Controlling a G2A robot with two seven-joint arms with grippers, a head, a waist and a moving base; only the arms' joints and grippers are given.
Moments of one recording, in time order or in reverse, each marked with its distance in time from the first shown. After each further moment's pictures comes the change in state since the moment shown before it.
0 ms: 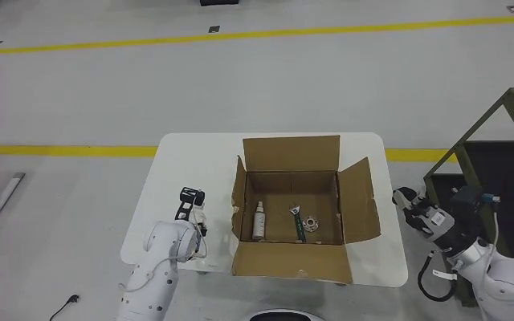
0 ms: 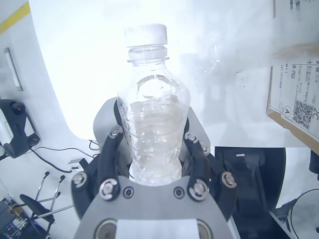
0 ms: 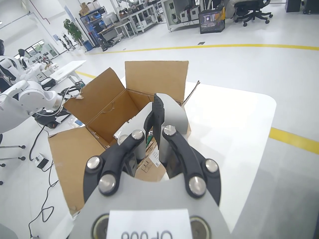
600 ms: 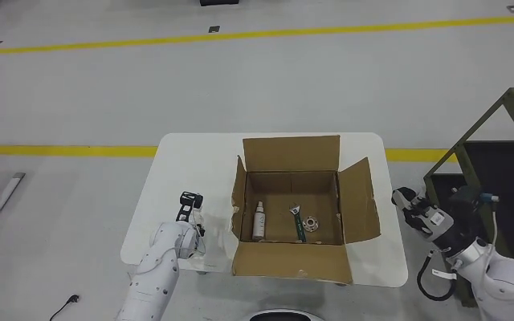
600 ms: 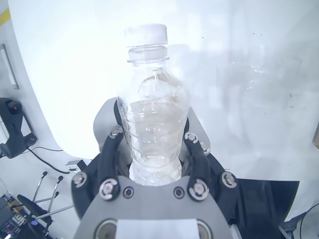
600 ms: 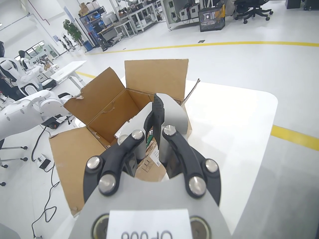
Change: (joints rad) left arm -0.110 -0.004 0.027 0.345 0.007 -0.002 0.219; right arm 0.005 -0.005 -0.003 0.002 0.012 0.012 0.019
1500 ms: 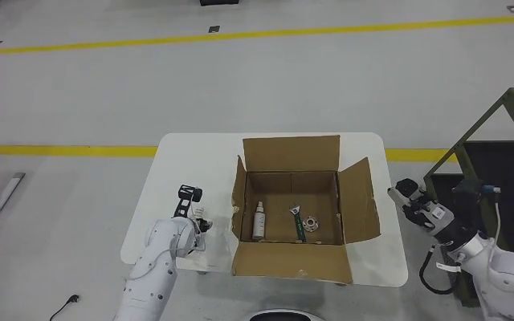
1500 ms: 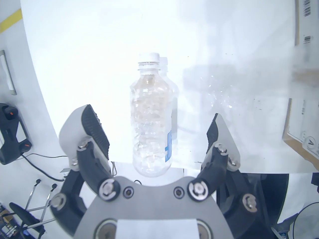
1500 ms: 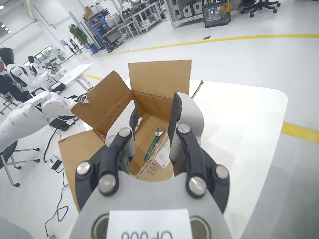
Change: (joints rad) left arm 0.070 0.013 -0.034 -0.236 -0.034 0.001 -0.074; right arm 0.059 0.003 0.009 0.021 0.132 0.030 0.115
